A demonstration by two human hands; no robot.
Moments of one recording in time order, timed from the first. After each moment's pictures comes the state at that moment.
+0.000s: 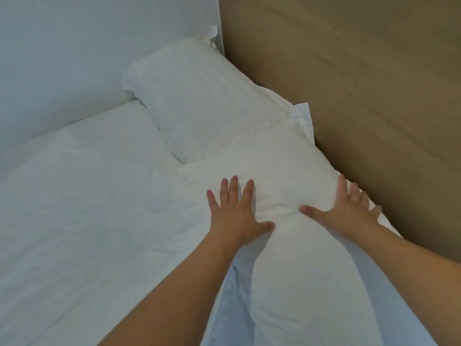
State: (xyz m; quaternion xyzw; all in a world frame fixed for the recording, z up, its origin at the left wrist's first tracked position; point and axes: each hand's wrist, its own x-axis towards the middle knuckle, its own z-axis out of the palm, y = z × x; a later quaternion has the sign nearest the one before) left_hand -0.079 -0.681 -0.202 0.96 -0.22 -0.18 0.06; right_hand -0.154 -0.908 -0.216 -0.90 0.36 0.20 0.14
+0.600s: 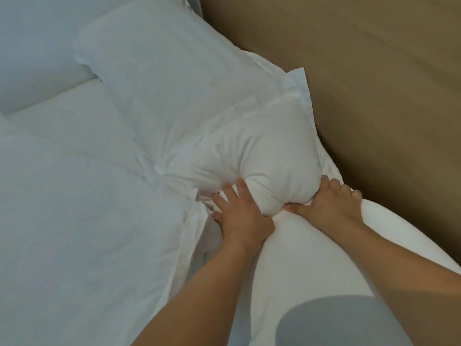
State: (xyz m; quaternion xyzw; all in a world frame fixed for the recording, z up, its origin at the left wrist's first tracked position) left_hand -0.070 -0.775 -0.326 0.97 -0.06 -0.18 0.12; right_hand -0.114 -0.942 -0.337 -0.94 0.30 0.12 0.08
